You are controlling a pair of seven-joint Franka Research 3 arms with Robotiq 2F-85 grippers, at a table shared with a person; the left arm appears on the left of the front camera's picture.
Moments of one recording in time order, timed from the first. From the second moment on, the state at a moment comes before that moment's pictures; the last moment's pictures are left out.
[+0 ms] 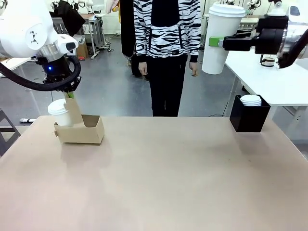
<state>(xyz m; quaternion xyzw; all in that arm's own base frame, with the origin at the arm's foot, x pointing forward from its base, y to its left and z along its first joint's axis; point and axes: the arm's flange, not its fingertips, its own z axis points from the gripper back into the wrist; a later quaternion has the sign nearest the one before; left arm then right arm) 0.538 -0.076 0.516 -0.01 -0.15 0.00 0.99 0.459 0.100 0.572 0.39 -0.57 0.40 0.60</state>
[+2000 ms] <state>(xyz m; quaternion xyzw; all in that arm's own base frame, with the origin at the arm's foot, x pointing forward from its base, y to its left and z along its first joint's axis) 0.385 -0.395 0.501 0.02 -0.11 0.02 0.99 0.459 0.101 0.572 0.39 -0.57 0.40 0.60</state>
